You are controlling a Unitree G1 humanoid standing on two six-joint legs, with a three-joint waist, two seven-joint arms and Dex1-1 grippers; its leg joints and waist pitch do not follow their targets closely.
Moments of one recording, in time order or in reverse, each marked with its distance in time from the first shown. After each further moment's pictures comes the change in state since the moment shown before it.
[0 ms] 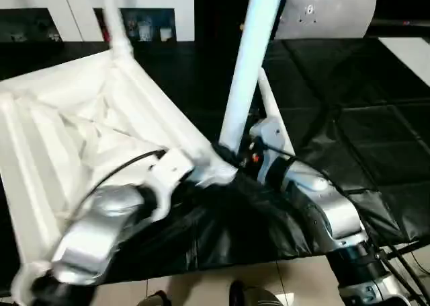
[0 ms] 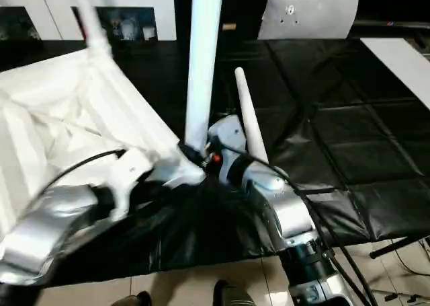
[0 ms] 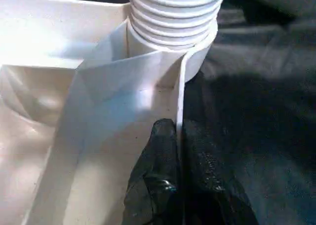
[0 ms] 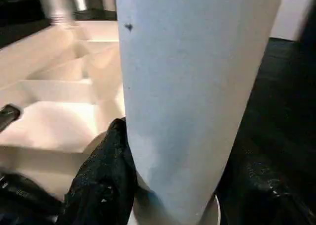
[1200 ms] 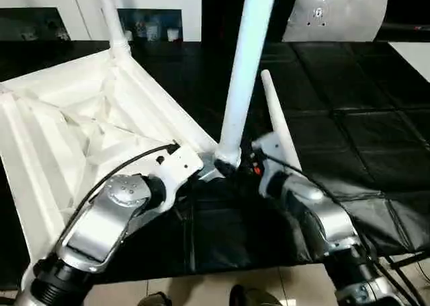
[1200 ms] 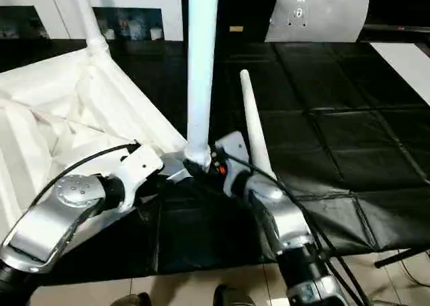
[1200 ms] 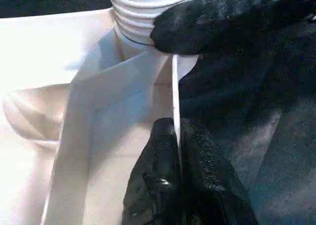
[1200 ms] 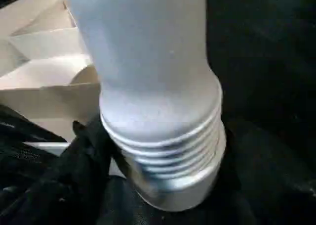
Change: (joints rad) left arm -0.068 0.160 -0.096 0.071 -0.007 -0.127 -0.021; right arm 0.013 0.016 -0.013 0.164 0.017 0.015 0.032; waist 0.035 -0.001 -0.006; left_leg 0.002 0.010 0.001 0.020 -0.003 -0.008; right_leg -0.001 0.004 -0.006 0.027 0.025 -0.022
